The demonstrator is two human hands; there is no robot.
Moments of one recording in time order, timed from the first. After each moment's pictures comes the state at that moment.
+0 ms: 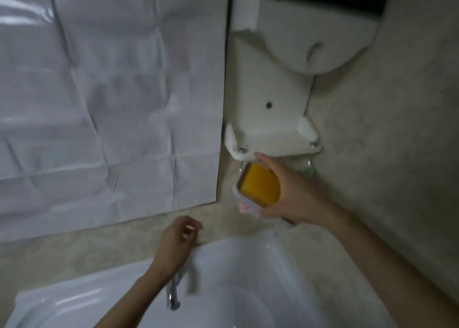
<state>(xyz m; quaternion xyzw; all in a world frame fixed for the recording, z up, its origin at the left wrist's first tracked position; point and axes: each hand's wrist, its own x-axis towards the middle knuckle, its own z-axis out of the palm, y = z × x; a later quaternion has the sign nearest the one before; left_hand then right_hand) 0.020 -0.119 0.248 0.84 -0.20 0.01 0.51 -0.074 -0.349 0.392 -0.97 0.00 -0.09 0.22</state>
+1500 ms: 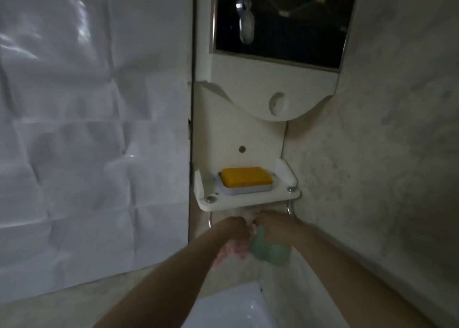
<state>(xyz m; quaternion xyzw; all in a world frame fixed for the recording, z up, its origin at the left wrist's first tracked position) 0.090 -0.338 0.338 0.92 -0.30 -0.20 0.17 0.048 -0.483 0.326 -1.00 0.01 0.04 -0.03</state>
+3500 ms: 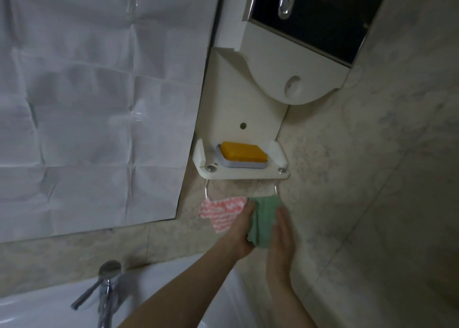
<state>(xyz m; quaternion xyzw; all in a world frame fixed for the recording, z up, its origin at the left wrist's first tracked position) 0.012 -0.345 0.292 0.37 -0.05 -0.45 0.81 -0.024 -0.462 0.205 -0.81 0.16 -0.40 0.40</state>
